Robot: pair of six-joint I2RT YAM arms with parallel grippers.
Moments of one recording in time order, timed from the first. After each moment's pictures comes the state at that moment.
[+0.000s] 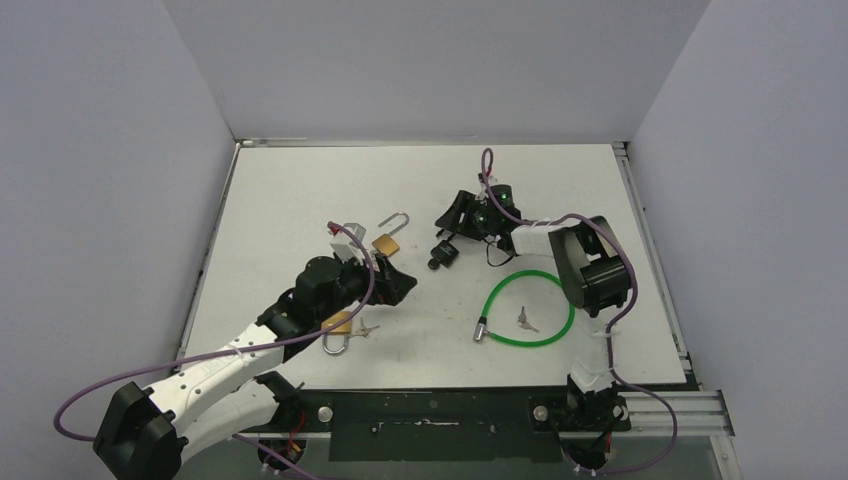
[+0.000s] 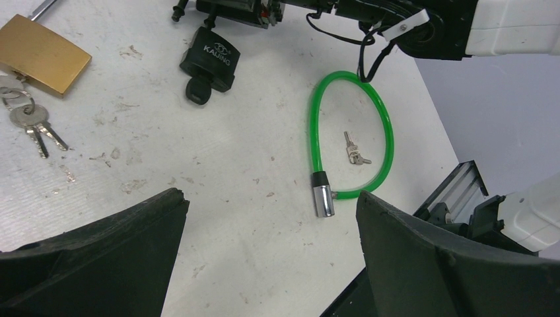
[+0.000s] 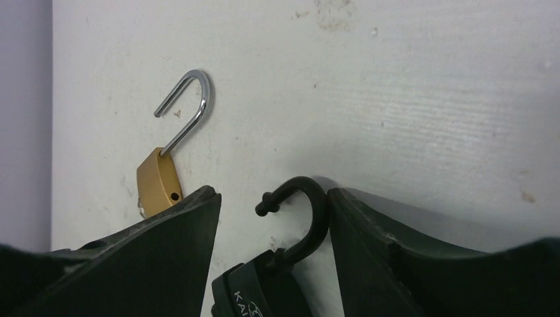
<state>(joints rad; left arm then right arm) -0.70 0.92 0.49 0.12 0.06 -0.65 0.37 2.04 1.11 0.37 -0.36 0.67</state>
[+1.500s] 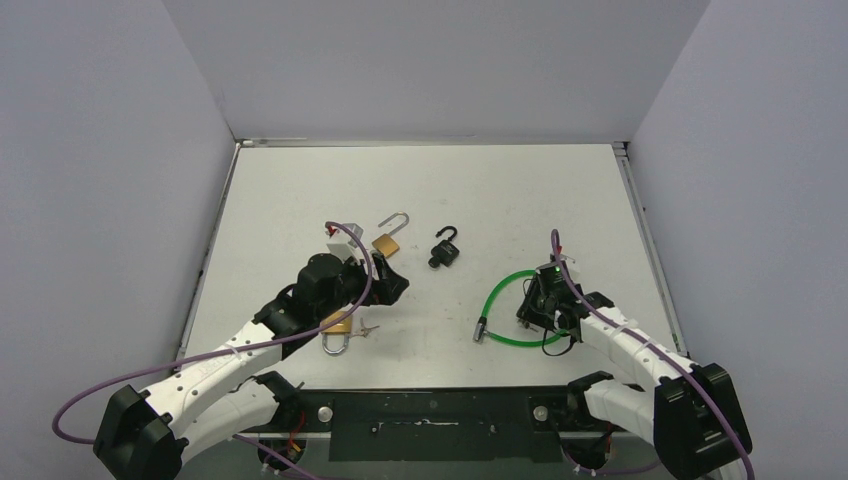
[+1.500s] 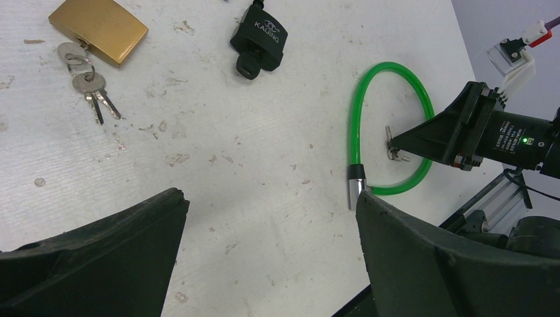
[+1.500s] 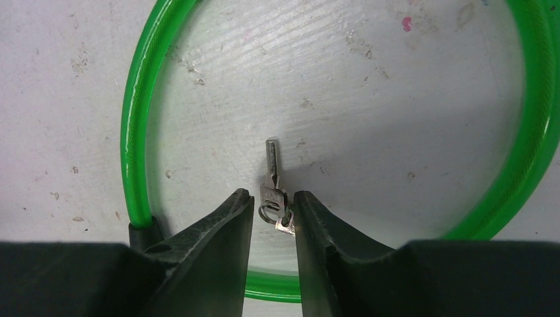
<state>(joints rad) -0.68 0.91 0.54 -0.05 -0.01 -0.64 0.35 1.07 0.44 -0.41 0.07 0.70</state>
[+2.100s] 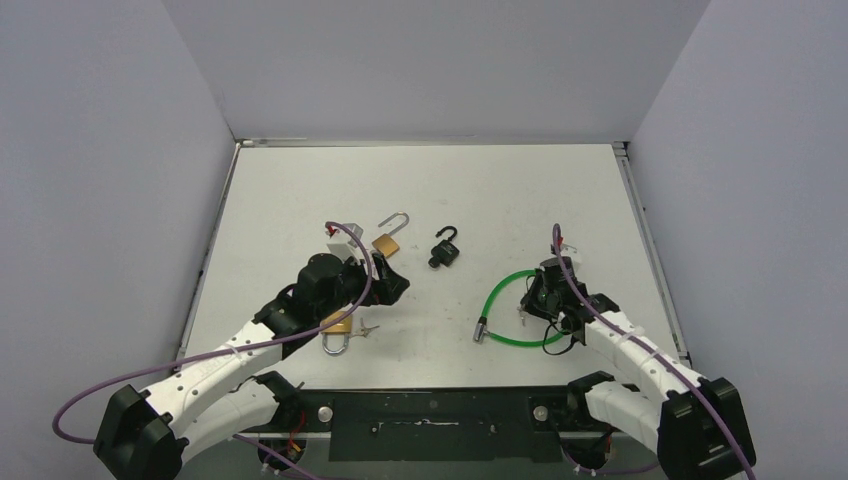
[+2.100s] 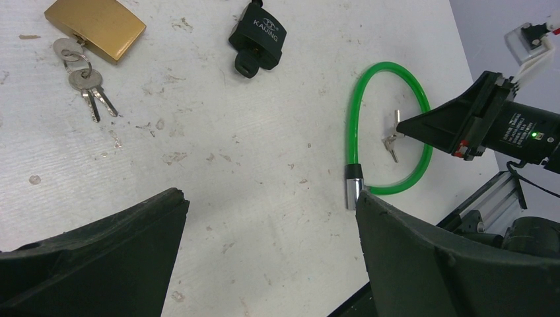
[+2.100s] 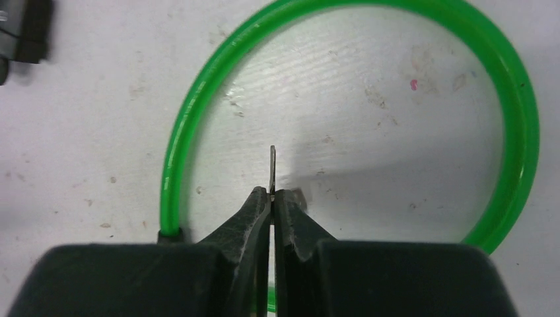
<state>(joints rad) -0.68 0.92 0.54 -0.05 -0.01 -0.65 0.35 1.05 0.45 -0.35 0.09 0.64</state>
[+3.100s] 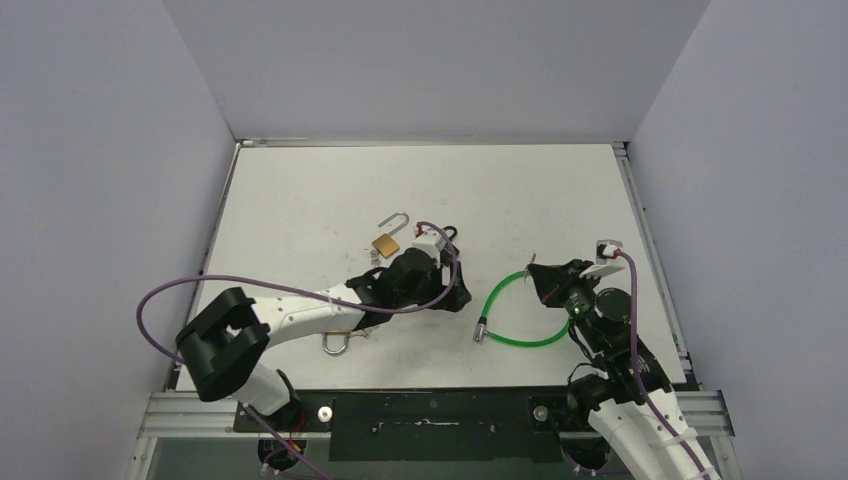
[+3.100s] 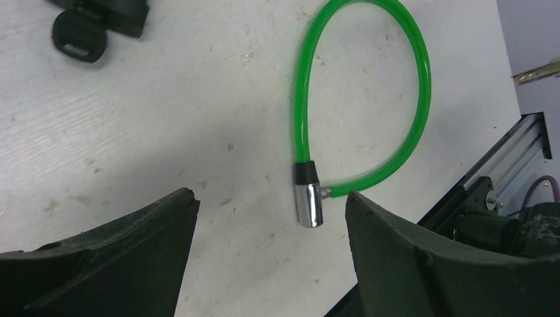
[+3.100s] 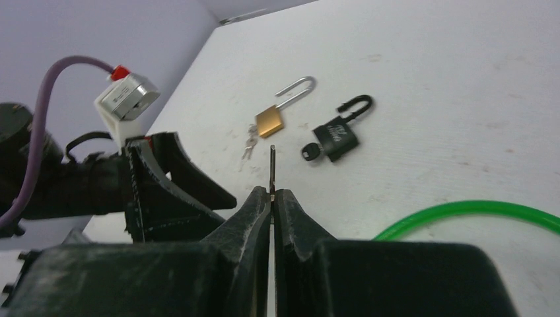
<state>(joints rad) -0.95 1.44 0.77 0.09 -0.05 -0.71 0.37 0.37 0.40 -0.16 -0.07 0.56</state>
